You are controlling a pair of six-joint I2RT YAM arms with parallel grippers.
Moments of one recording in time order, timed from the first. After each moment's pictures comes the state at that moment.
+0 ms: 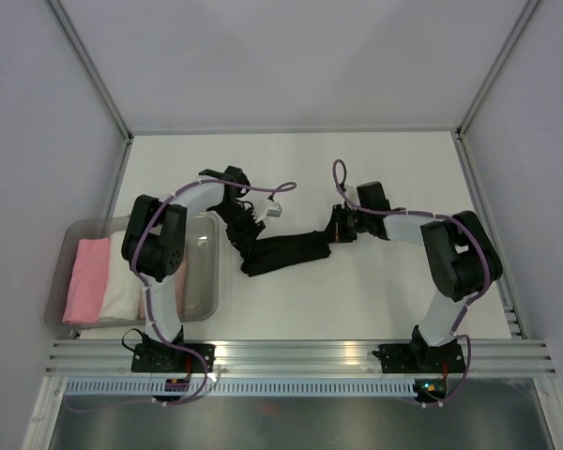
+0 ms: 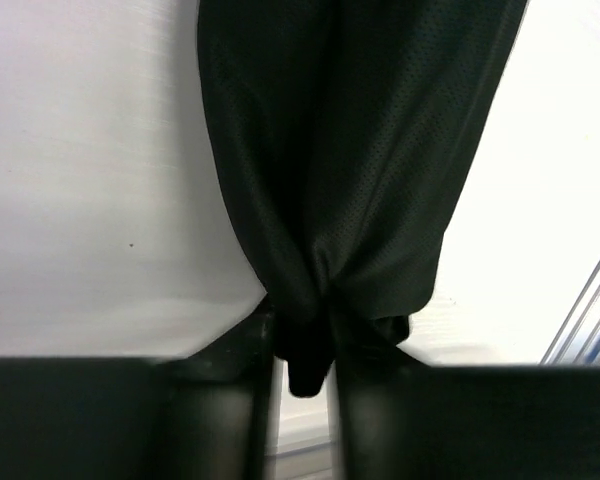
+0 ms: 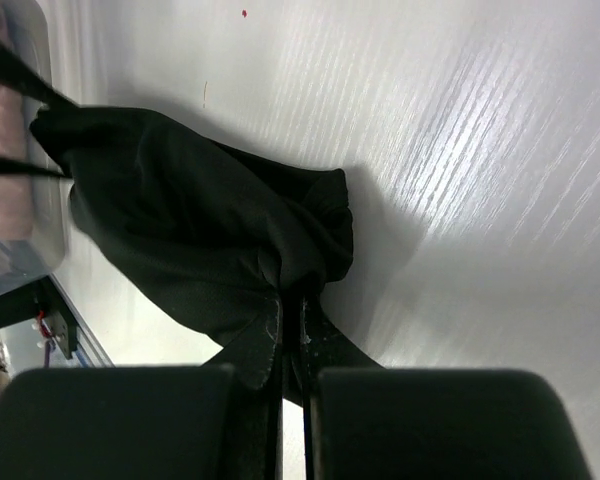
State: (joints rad) left arm -0.35 2.00 1.39 -0.99 0.56 0.83; right arm 0.32 1.79 0.88 0.03 -0.63 0.39
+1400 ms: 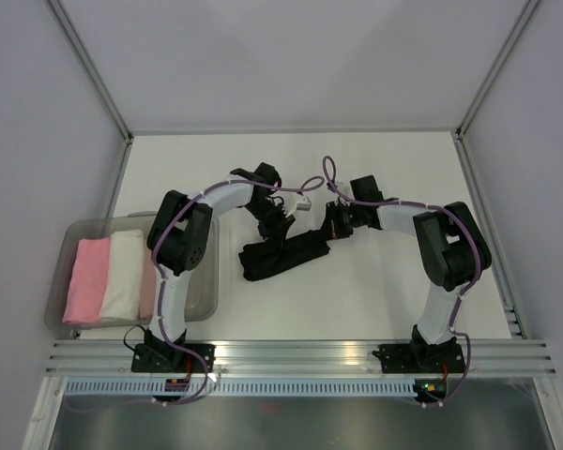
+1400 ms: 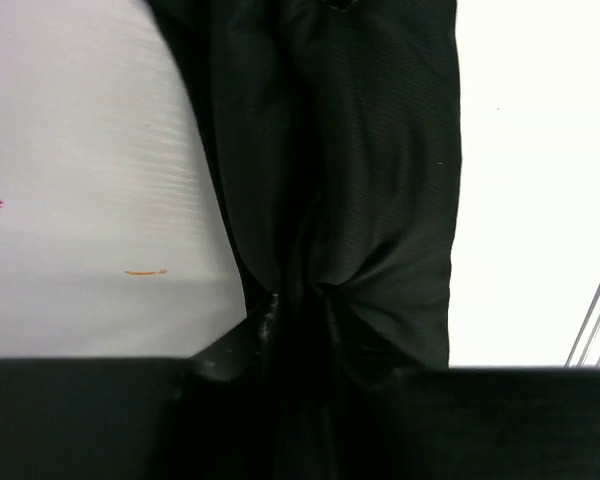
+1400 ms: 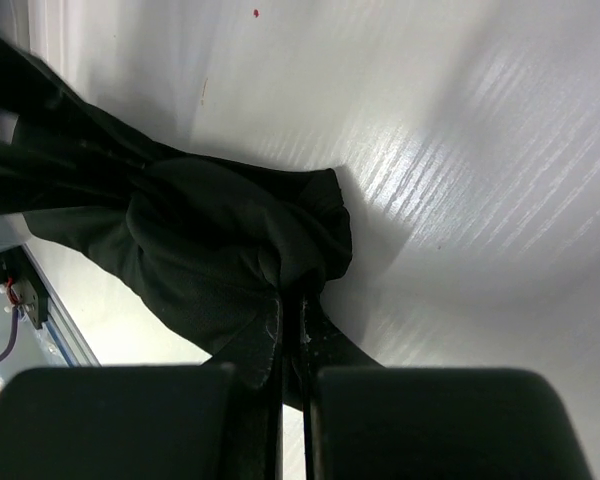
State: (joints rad) left arm -0.51 2.14 1.57 -0.87 0.66 0.66; right arm 0.32 1.88 1.02 -0.12 -0.68 0.23
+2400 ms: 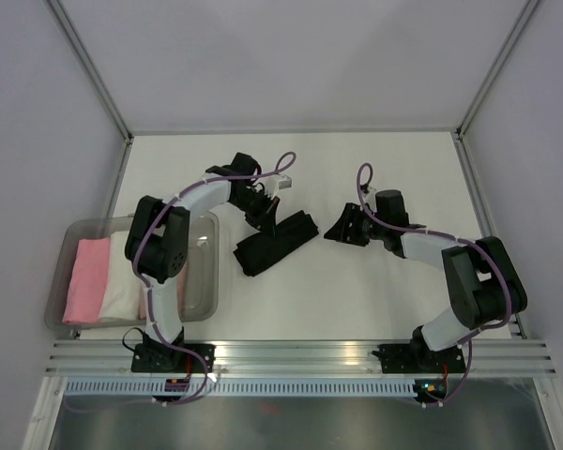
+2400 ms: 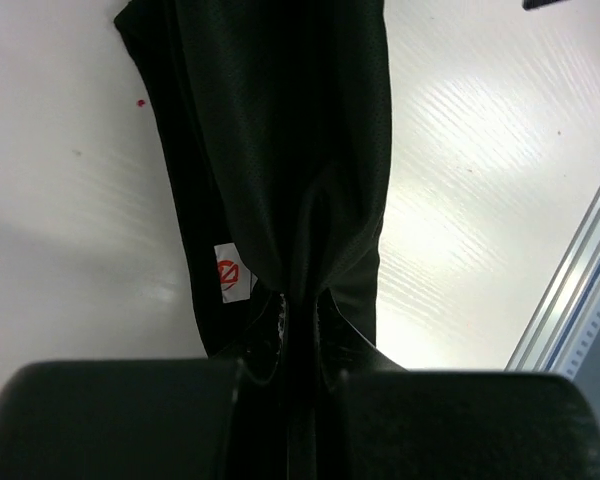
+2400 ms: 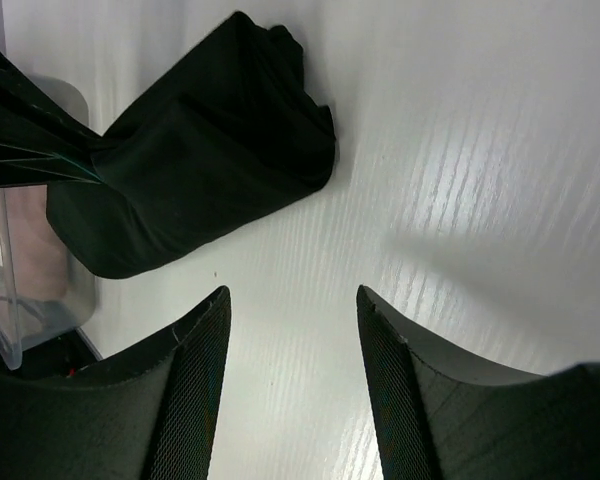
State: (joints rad) left arm -0.41 1.99 1.45 -0.72 0.71 0.36; right arm 0.27 1.57 0.70 0.15 -0.55 0.52
